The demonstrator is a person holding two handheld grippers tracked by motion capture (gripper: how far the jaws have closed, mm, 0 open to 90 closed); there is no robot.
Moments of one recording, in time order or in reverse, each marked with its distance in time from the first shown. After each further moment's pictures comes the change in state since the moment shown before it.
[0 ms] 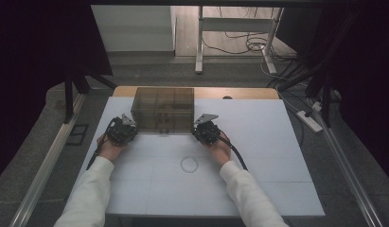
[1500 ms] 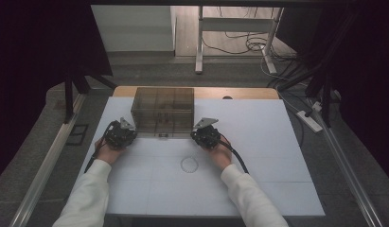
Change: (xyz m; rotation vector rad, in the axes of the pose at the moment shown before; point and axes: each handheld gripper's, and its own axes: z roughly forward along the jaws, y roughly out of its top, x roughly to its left) left arm -0.006 -0.010 -0.009 0.011 -0.012 0.013; right arm 0.011 -0.007 -0.009 0.007 0.018 -0.029
